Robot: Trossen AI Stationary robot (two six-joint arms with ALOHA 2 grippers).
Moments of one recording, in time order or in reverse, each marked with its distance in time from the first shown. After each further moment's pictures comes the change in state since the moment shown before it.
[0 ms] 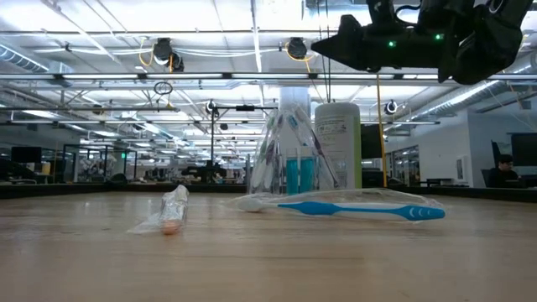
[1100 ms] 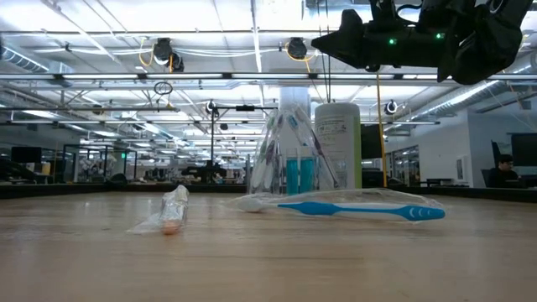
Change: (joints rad) left arm 0.130 0.139 0.042 0.052 0.099 0.401; right arm 0.000 0.000 0.000 0.022 -0.021 0.027
